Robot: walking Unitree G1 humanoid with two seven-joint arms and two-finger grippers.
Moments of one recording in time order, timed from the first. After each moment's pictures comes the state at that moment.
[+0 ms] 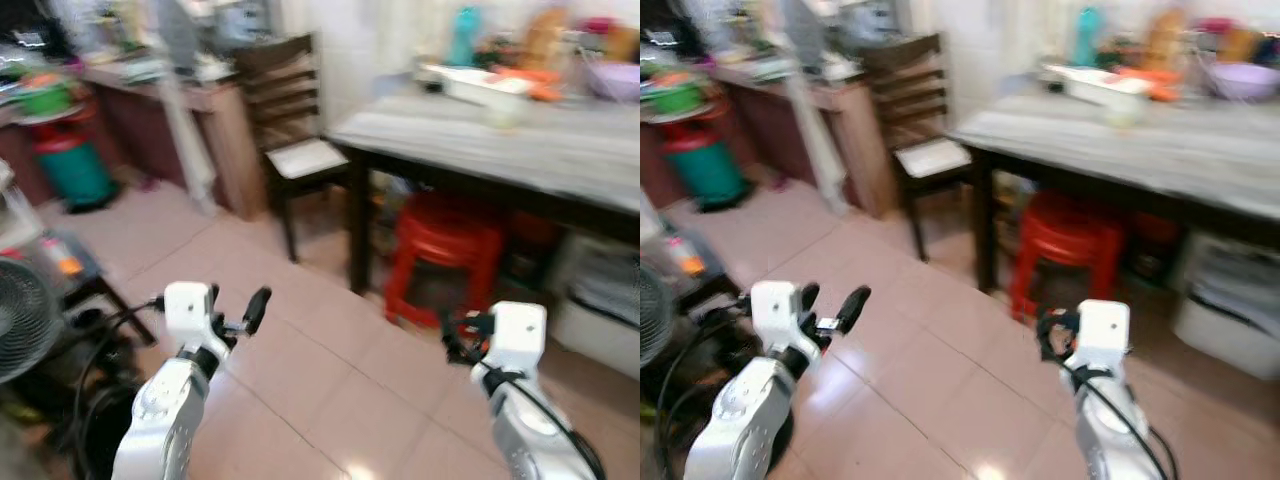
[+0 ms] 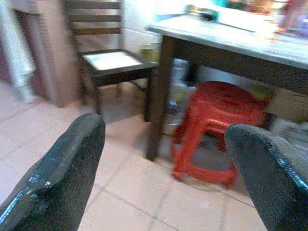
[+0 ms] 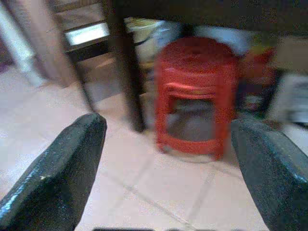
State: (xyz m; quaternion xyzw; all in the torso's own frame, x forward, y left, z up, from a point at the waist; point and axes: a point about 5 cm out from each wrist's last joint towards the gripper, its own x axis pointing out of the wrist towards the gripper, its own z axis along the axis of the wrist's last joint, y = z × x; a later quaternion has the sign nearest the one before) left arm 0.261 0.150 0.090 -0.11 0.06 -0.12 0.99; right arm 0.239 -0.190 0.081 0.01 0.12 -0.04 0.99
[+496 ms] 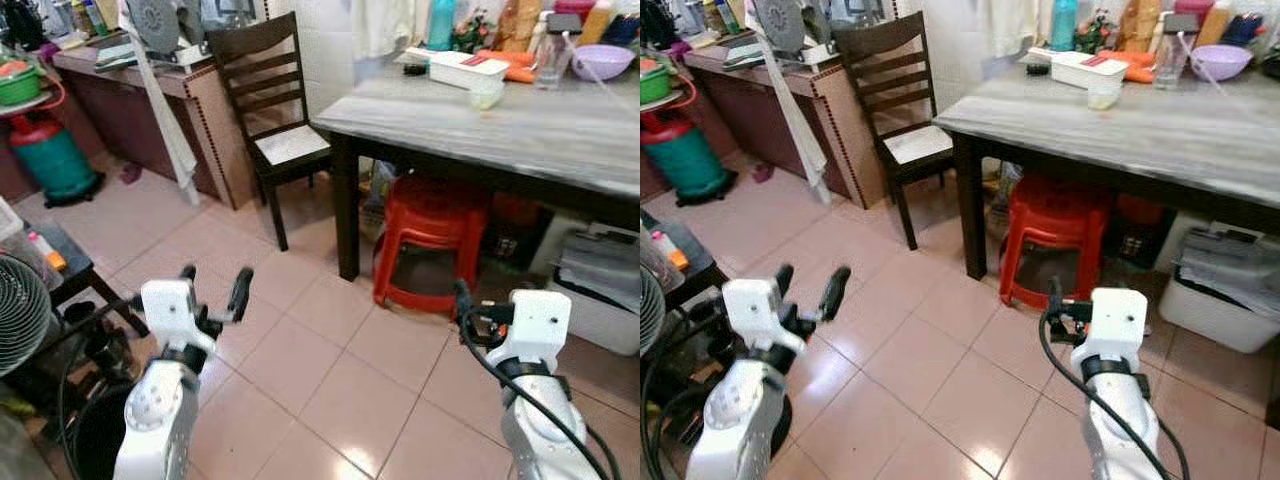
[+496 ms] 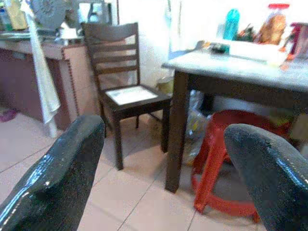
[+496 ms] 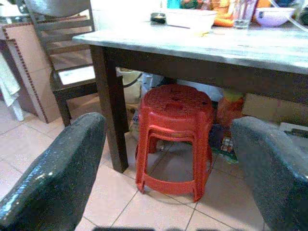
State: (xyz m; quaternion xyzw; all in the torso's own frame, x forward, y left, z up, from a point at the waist) left arm 0.254 0.167 0.092 -0.06 -0.03 -0.06 1.00; right arm 0.237 -0.188 0.111 -0.03 0.00 -0.05 1.00
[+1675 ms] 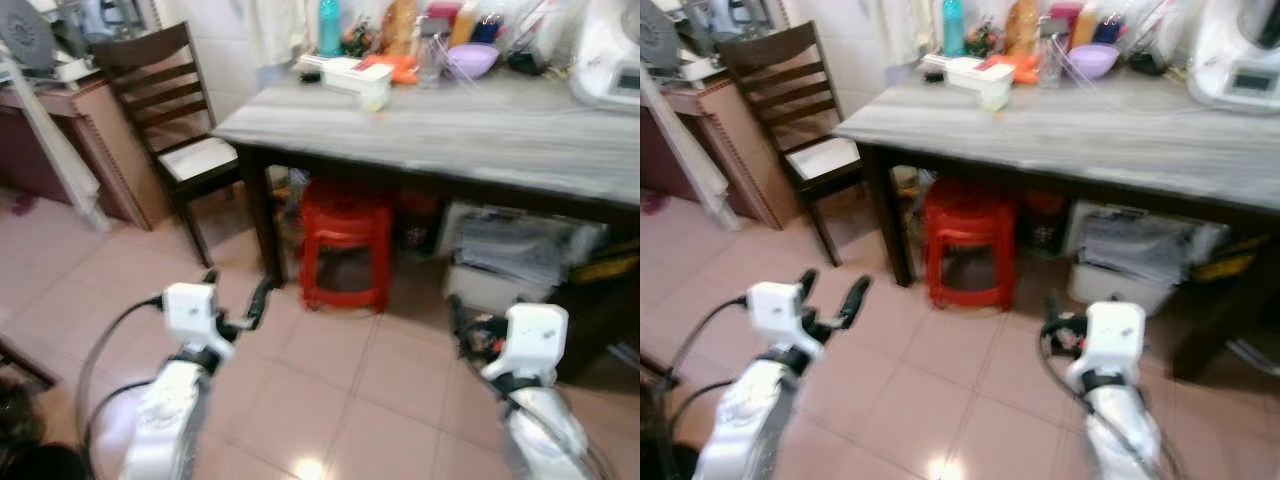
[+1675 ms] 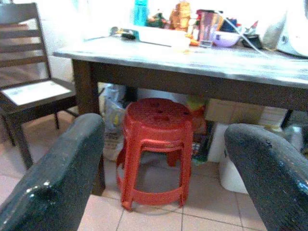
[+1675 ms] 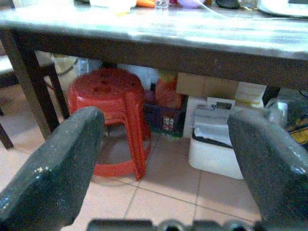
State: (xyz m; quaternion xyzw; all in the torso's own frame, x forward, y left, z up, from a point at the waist) left arm 0.258 0.157 0.087 -0.07 -0.02 -0.11 0.99; right arm 0.230 -0.185 0.097 -0.02 0.03 -0.04 1.00
